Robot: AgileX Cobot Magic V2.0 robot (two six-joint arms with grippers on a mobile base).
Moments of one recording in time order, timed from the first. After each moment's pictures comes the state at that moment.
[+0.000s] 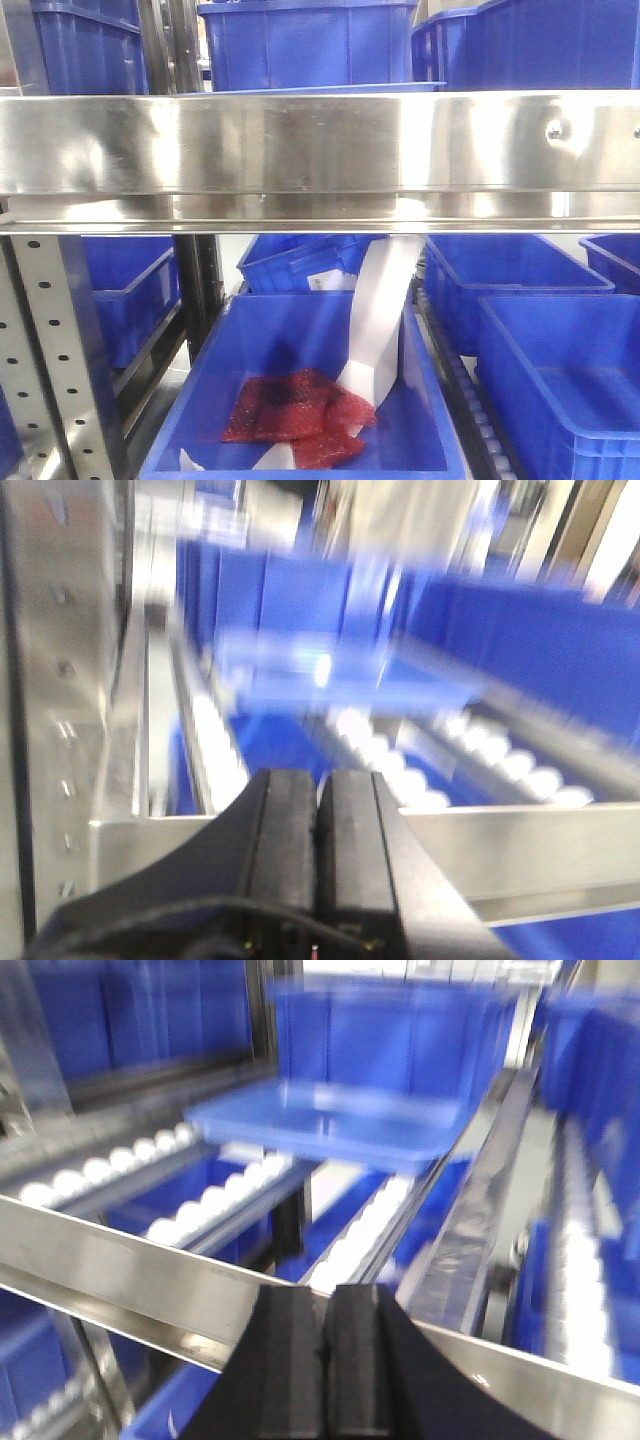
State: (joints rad) left arm -0.40 0.42 -0.34 0.31 -0.04 -0.48; right arm 0.47 0.49 -0.54 -0.26 0.22 0.36
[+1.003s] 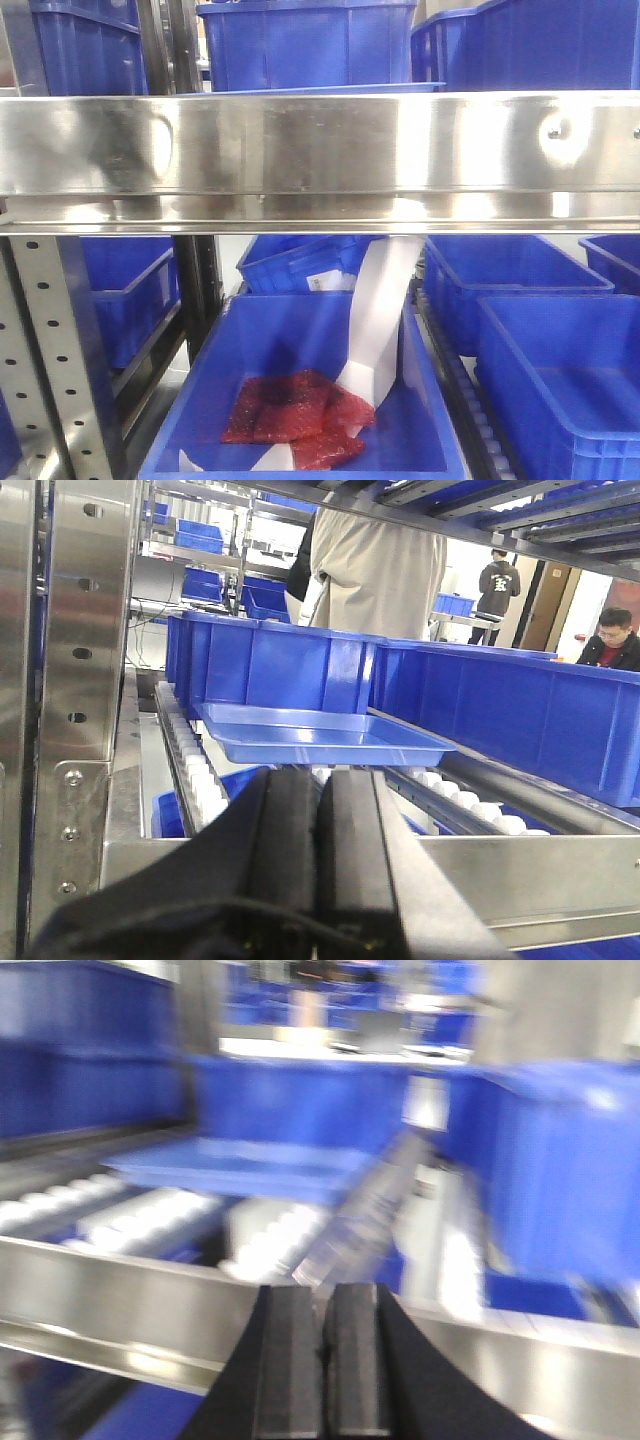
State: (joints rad) left arm -0.40 0.23 -0.26 0.31 -0.05 -0.48; right arm 0.23 0.12 -0.28 -0.14 0.20 0.22
